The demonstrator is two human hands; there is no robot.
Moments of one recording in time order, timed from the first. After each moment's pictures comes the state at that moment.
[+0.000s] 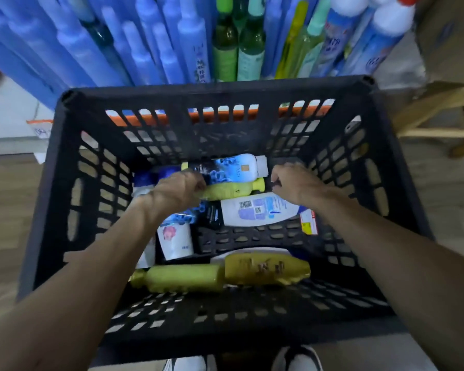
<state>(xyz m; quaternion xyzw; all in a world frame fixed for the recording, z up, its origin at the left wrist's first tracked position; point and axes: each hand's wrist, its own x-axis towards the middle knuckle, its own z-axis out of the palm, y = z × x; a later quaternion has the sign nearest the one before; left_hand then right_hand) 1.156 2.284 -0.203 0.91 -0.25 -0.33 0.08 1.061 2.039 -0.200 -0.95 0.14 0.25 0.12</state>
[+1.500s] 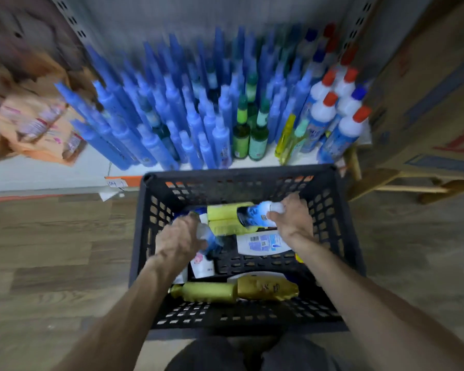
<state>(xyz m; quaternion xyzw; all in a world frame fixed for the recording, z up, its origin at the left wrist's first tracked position) 1.115 2.303 0.000 0.95 -0.11 -0.30 0.00 1.062 2.088 -0.036 -0.83 0.40 0.11 0.39</state>
